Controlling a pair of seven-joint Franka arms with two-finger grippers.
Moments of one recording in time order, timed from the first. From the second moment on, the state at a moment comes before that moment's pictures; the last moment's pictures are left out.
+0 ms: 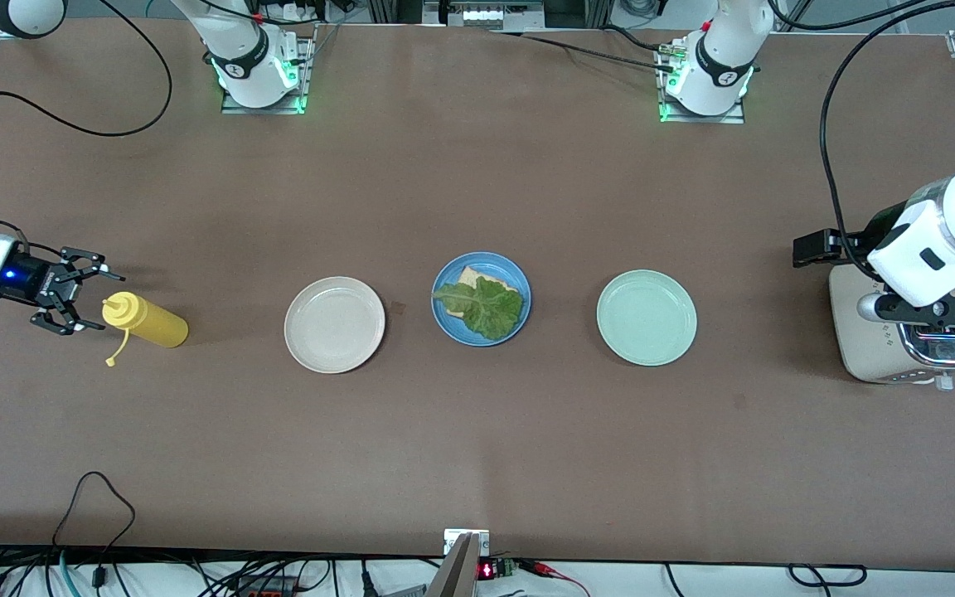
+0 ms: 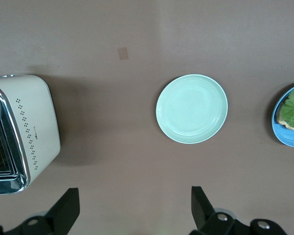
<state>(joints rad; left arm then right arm) 0.16 0.39 -0.33 -1.17 0.09 1.35 -0.11 -0.39 0.76 -0.29 -1.68 1.24 1.44 -2.35</state>
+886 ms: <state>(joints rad) 0.15 0.39 -0.34 -1.17 0.09 1.35 -0.11 -0.38 0.84 -0.24 -1.64 1.31 1.43 -2.39</state>
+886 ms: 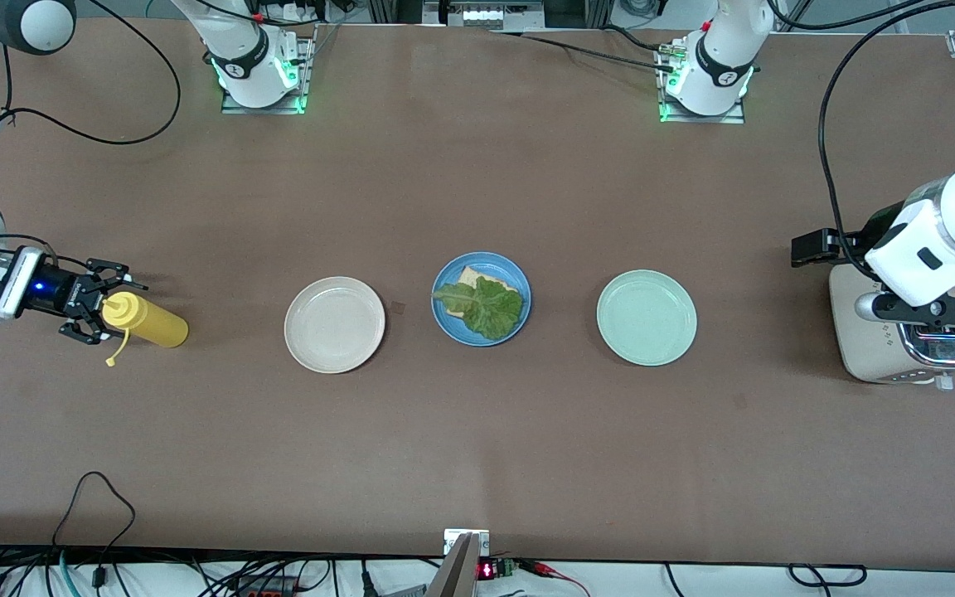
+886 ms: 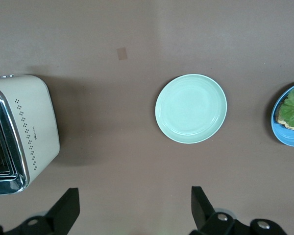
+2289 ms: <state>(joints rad) 0.15 0.39 -0.34 -1.17 0.09 1.35 -0.11 -0.37 0.88 -0.22 -1.58 1.31 1.43 -2.40</state>
